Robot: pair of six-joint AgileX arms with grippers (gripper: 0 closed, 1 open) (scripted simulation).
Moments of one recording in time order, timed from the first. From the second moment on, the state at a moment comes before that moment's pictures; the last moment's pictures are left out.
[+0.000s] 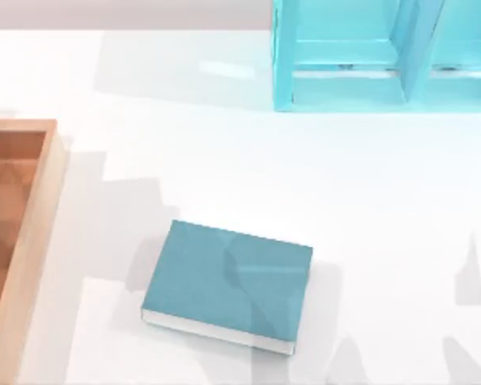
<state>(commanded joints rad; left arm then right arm) 0.18 1.92 1.44 -1.09 0.00 0.19 0.00 0.00 0.00 0.00 0.00 0.00</state>
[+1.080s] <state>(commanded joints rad) -0.23 1.86 1.80 -1.51 0.00 -0.22 0.00 0.00 0.00 0.00 0.00 0.00</state>
